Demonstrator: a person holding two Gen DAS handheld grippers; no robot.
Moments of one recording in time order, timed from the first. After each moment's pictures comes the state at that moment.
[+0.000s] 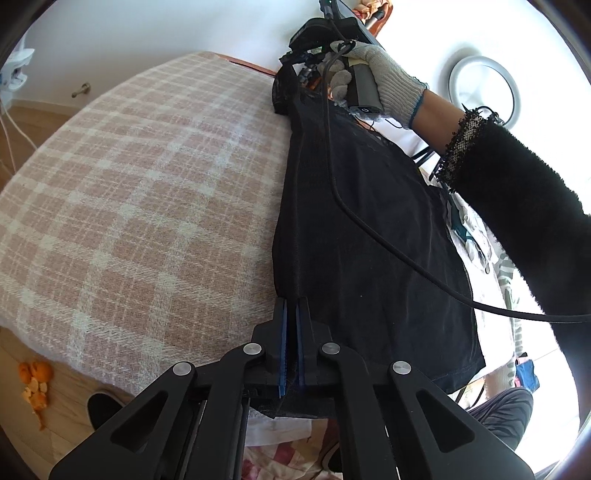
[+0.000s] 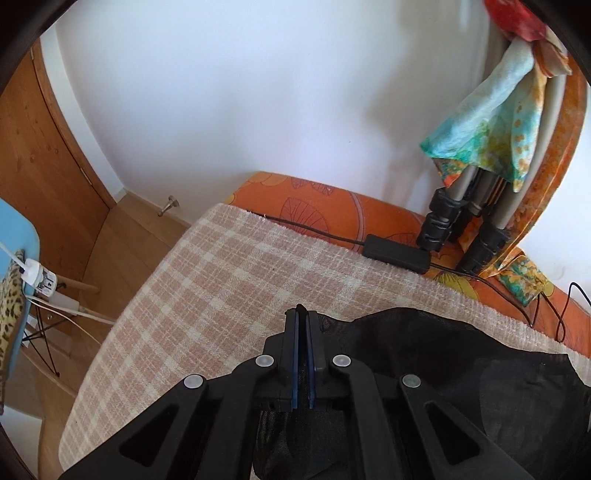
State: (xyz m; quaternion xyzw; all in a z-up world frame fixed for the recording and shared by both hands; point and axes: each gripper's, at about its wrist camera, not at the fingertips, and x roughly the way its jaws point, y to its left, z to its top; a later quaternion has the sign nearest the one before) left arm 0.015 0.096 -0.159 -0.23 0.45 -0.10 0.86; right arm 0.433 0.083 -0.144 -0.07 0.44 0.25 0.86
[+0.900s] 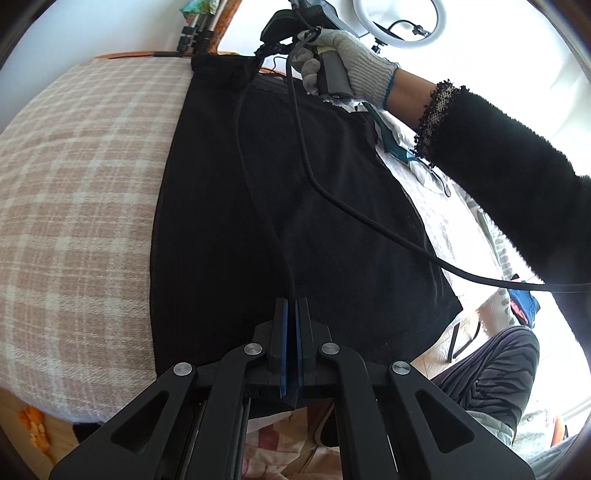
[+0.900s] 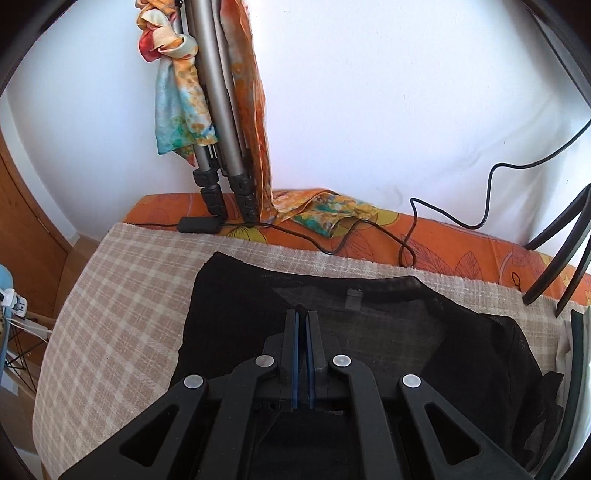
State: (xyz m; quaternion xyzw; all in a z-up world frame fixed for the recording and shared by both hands) left arm 0.027 -0.021 -0.157 -0.14 0.48 -0.22 0.84; right arm 0.427 -0.106 -0.150 -0.02 0.43 0.15 0.89
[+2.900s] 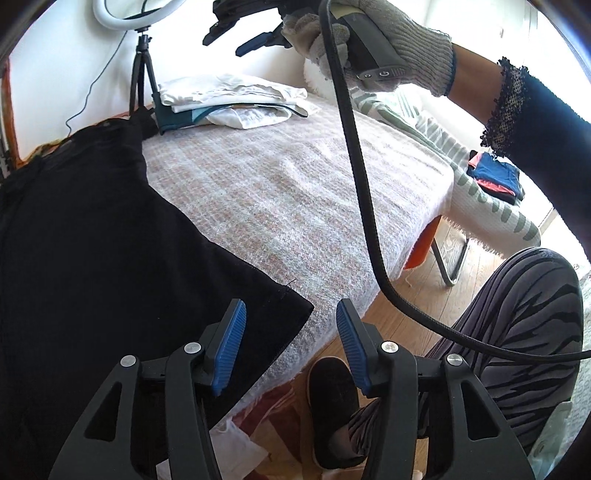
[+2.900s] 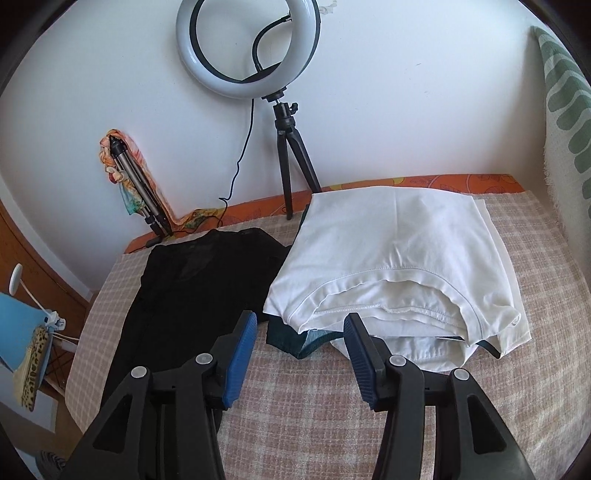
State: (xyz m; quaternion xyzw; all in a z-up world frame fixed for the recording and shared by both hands) left arm -0.025 -0.250 -0.150 0.09 0.41 -0.38 0.82; right arm 0.218 -0.452 -0.092 0.12 0.39 0.11 0.91
